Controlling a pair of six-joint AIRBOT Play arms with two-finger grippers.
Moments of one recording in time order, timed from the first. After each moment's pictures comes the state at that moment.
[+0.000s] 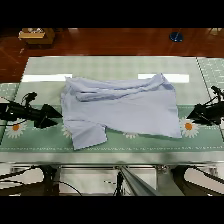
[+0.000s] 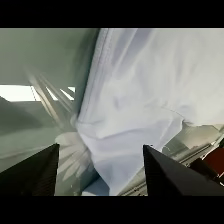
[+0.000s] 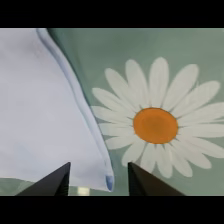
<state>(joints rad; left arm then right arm) 0.42 -1.43 0.77 0.85 -1.33 -1.23 -0.54 -1.29 0.93 -1.25 1.40 1.33</state>
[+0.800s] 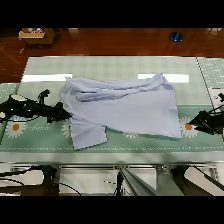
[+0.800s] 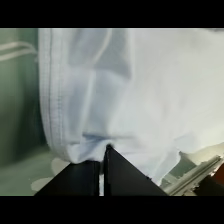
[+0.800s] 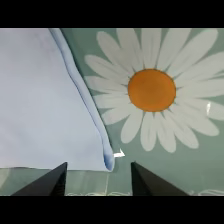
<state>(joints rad) 0.27 -1.48 0.76 0.77 -1.16 -1.20 -0.70 -1.14 0.75 -1.18 1.39 1.27</state>
